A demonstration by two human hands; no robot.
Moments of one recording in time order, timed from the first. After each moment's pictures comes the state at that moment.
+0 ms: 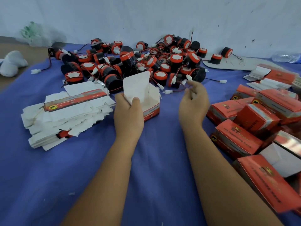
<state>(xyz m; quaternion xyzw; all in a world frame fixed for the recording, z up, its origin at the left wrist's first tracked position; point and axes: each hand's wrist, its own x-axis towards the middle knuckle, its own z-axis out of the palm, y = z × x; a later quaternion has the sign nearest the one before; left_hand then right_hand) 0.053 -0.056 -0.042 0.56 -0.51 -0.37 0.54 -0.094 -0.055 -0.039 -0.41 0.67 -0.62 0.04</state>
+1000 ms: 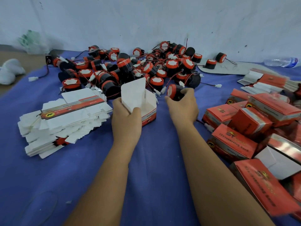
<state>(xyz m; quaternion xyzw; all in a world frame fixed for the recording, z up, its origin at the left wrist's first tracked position) 0.054 -0.057 -0.046 0.54 -0.53 -0.38 0.54 -0.099 -0.079 -0.042 -0.39 0.79 -0.48 0.08</state>
